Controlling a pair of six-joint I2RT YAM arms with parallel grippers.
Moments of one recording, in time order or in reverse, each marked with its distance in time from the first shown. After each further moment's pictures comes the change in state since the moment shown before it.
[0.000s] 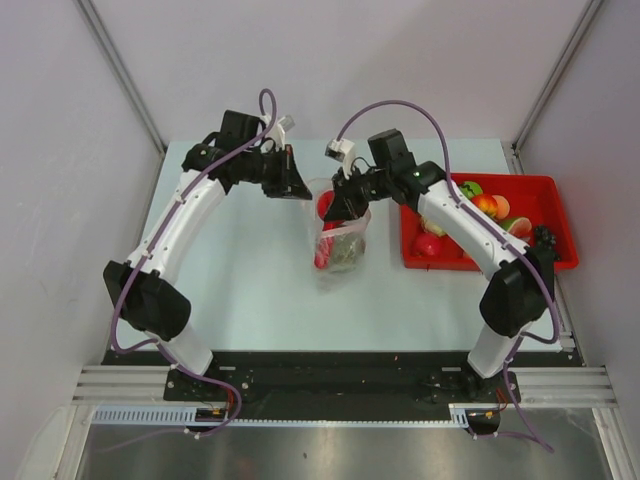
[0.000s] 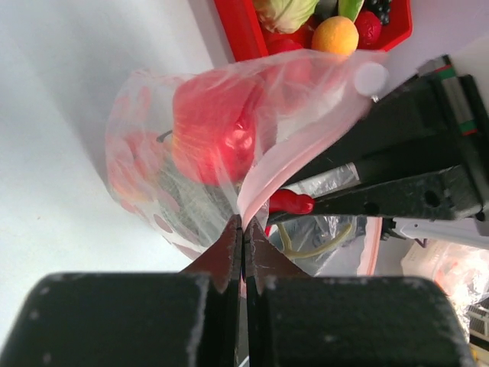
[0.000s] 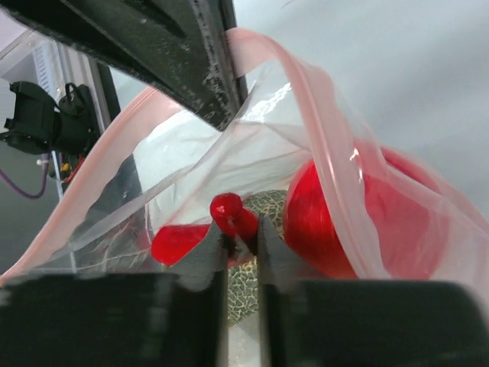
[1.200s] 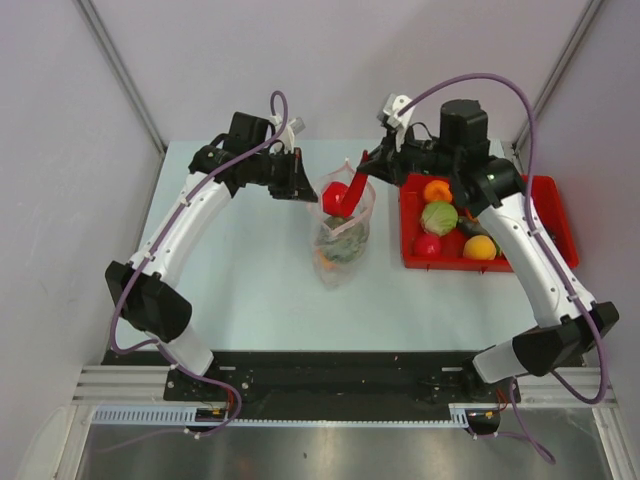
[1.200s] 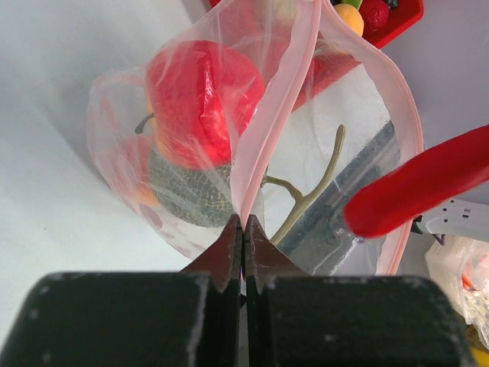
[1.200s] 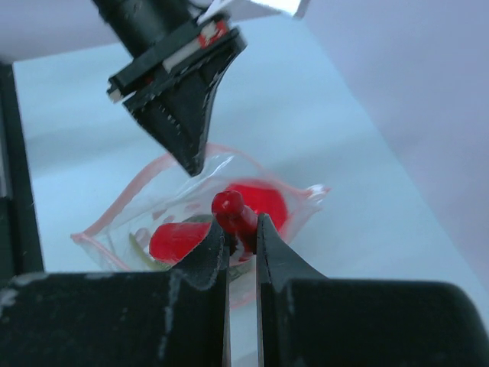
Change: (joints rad) left arm -0.053 -0.003 0.000 0.011 -0.039 0.045; right arm -0.132 -0.282 0.090 0.064 0.052 -0.218
